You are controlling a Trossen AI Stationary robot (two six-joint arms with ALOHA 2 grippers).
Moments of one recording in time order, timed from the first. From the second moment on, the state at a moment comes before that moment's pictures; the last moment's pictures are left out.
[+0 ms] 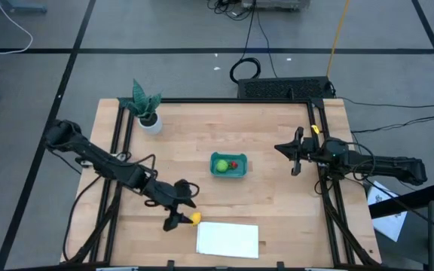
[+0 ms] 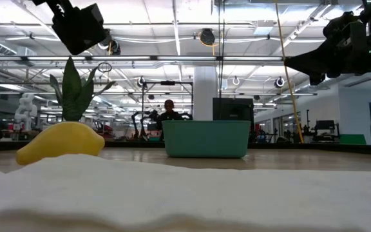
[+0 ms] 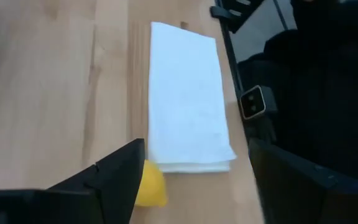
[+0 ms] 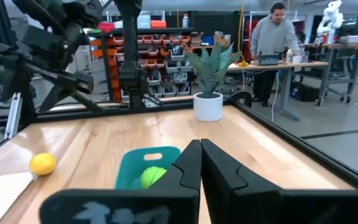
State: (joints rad) left arm -0.46 1.38 0.86 -0.14 0.04 -0.53; right arm -0.19 0.25 0.02 0.27 -0.01 0.04
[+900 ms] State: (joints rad) left arm -0.45 1.67 1.16 -0.50 0.13 -0.73; right arm -0.19 0.27 0.02 0.23 -0.06 0.07
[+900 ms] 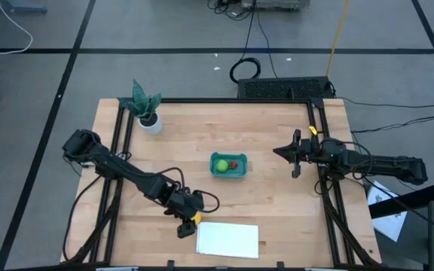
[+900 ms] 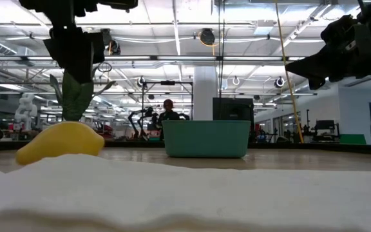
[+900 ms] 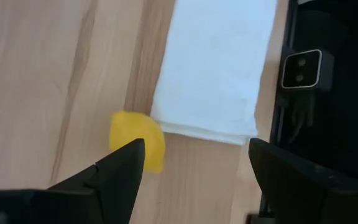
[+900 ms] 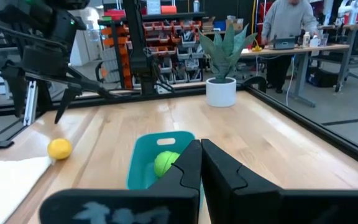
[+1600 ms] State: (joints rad) left arm -0.41 1.67 1.16 -0.64 0.05 -0.93; right arm -0.19 0.27 0.02 0.22 -0.08 0.08
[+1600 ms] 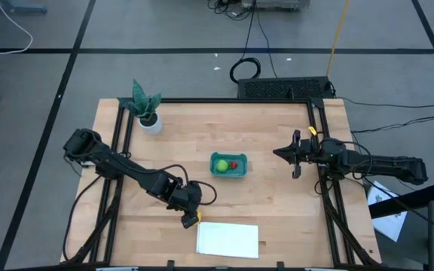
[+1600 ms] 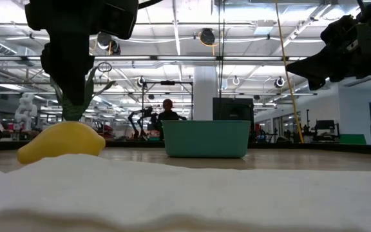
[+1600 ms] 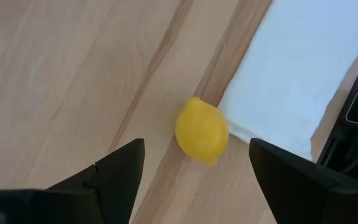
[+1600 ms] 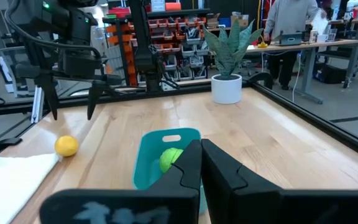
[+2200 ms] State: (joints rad) left arm -0.41 1.76 1.16 -0.59 0.14 -0.93; right arm -0.19 0.27 0.02 0.21 -0.08 0.08
